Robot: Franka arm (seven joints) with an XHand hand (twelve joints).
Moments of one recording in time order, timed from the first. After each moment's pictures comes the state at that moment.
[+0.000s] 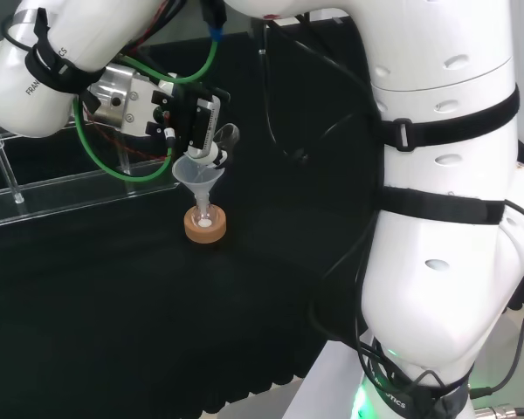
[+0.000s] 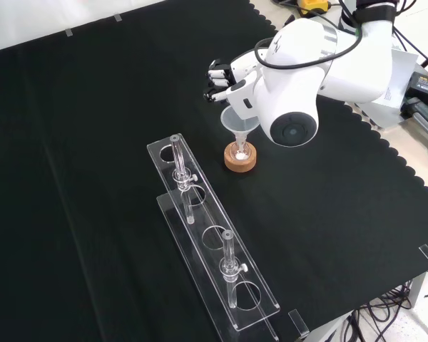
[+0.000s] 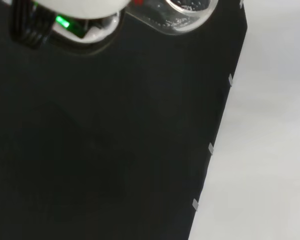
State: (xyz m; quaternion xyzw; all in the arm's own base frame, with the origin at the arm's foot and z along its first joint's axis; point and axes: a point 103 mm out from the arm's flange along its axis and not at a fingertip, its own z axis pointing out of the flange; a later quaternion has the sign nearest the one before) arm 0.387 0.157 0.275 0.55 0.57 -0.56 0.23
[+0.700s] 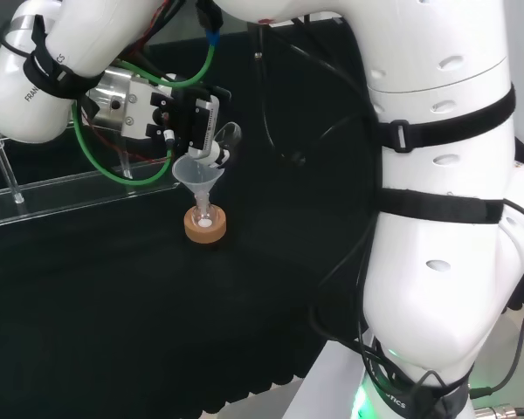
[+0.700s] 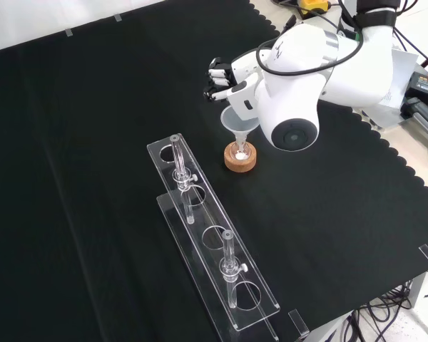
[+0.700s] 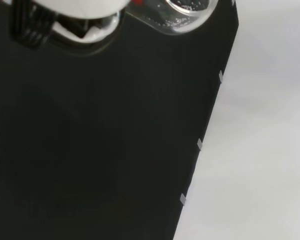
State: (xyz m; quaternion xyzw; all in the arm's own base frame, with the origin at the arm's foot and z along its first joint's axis) arm 0.385 0.157 0.276 0.54 0.56 -0.58 0.24
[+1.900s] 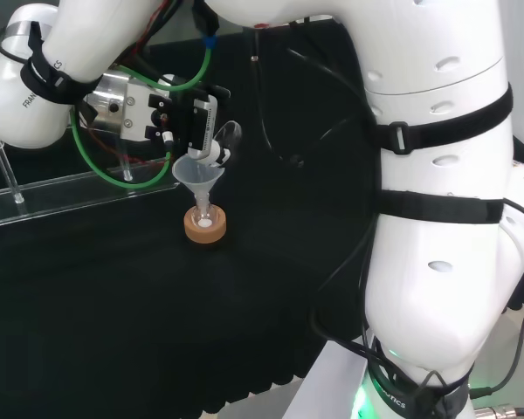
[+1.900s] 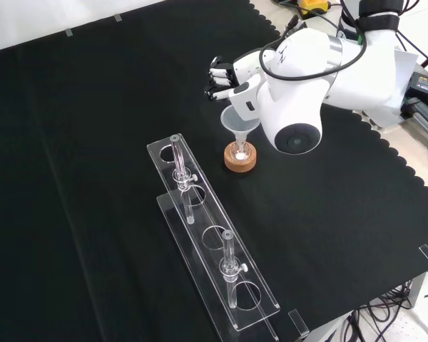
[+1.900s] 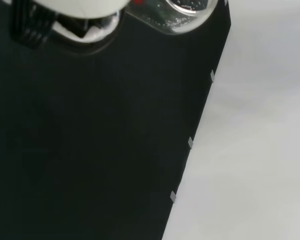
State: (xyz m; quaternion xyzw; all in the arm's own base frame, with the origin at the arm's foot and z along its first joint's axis) arm 0.383 0.157 0.279 0.54 0.55 -0.58 0.25
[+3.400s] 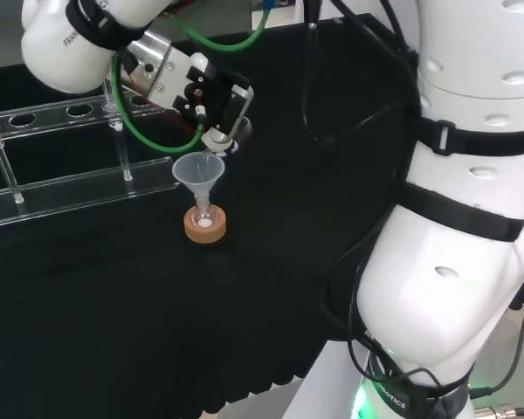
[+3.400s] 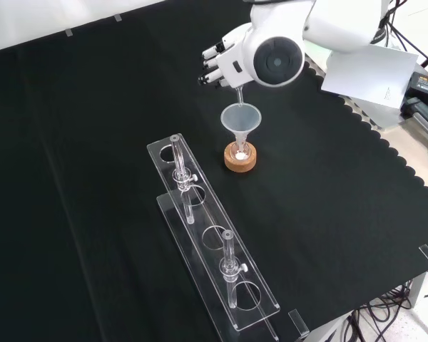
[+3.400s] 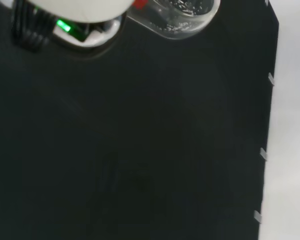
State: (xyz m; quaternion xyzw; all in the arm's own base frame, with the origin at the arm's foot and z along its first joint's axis) arm 0.383 0.121 0.291 0.60 0.62 -0.47 0.16
